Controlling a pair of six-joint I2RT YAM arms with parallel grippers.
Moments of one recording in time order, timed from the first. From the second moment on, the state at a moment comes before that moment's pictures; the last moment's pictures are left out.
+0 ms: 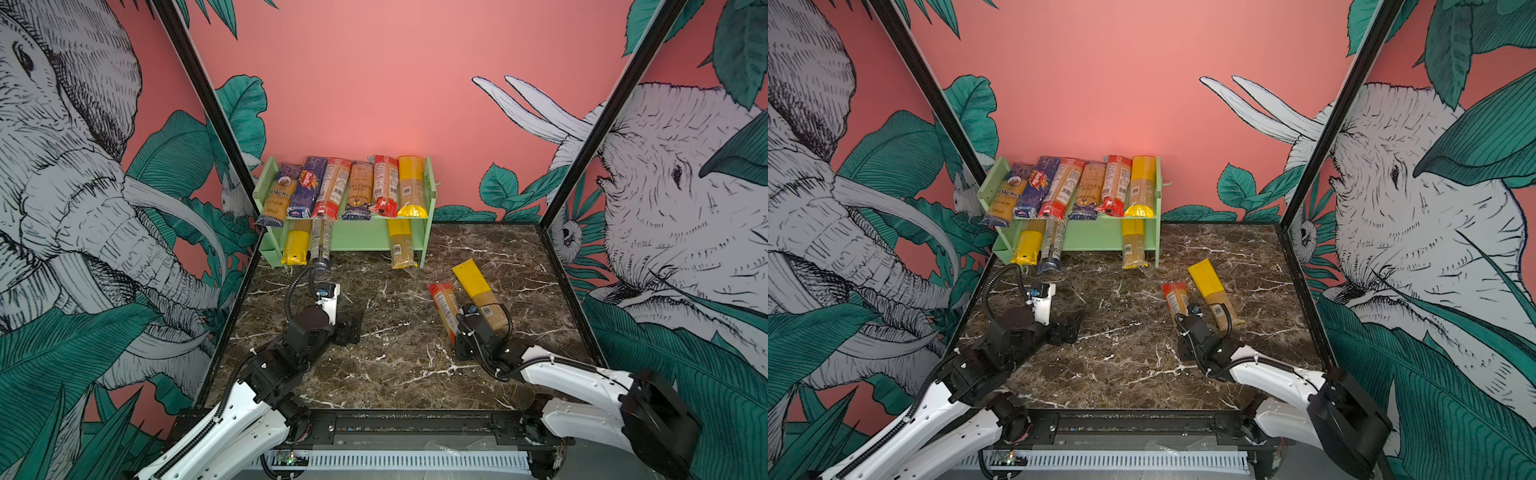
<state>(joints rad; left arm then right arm) -0.72 0.59 0.63 -0.52 -0.27 -0.32 0.81 1.09 0.46 -0.34 0.23 0.56</state>
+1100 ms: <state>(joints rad) -0.72 0.44 0.64 -0.73 -0.44 -0.42 1.12 1.15 0.94 -0.69 0.13 0.51</state>
